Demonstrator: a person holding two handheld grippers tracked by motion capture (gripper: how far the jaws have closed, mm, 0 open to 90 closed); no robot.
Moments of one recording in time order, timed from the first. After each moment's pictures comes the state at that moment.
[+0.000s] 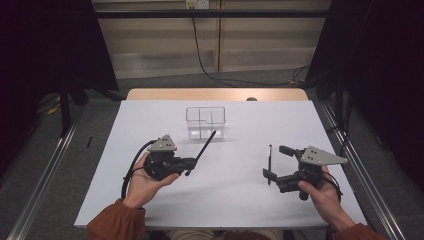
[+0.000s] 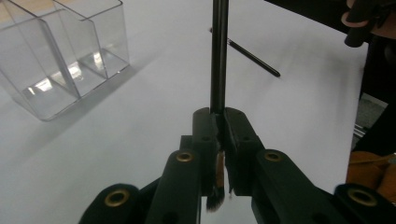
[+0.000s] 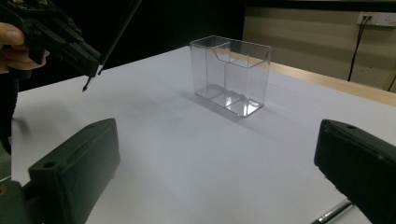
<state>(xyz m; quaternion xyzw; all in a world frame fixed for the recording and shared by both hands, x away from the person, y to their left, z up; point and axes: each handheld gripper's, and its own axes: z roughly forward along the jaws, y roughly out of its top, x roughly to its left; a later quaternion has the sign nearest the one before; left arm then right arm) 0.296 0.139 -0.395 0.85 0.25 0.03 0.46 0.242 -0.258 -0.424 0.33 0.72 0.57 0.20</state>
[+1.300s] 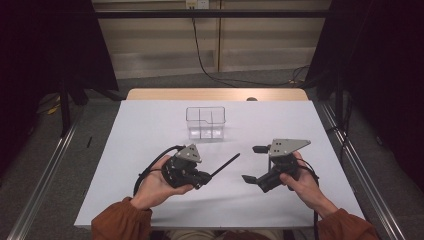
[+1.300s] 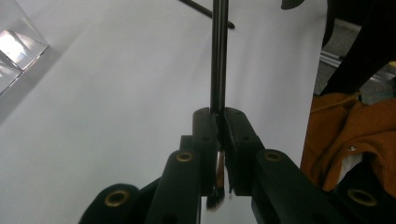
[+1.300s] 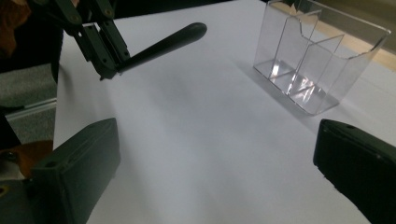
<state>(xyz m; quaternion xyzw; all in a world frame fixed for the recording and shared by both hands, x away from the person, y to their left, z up) 0.282 0.093 -0.385 0.92 0.16 -0.01 0.36 0.272 -0.207 -0.409 0.23 0.83 0.49 0.11</state>
